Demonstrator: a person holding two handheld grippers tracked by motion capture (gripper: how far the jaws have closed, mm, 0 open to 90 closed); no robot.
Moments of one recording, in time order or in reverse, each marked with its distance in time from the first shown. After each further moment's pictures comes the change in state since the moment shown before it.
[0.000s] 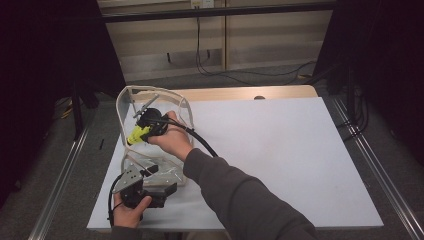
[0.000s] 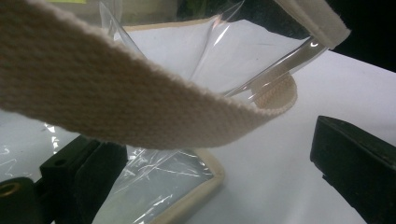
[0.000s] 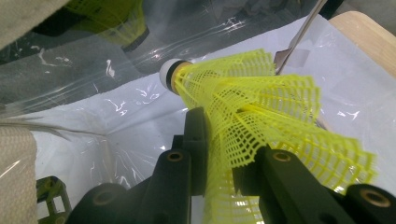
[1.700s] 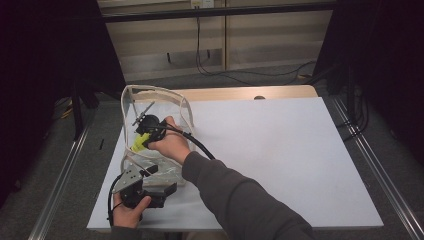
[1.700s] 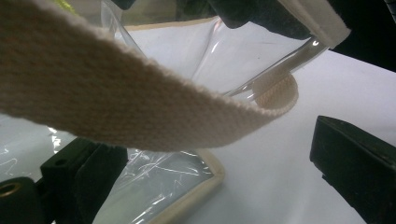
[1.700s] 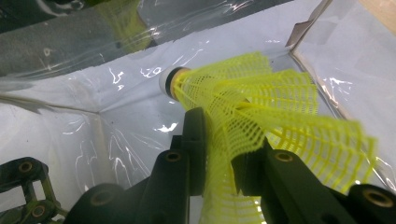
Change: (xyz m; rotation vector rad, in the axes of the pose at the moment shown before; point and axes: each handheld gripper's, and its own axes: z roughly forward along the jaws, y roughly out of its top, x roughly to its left) left arm 0.001 0.000 -0.001 0.002 -0.002 0.002; right arm 0.006 -0.008 0.017 0.084 0.005 -0.030
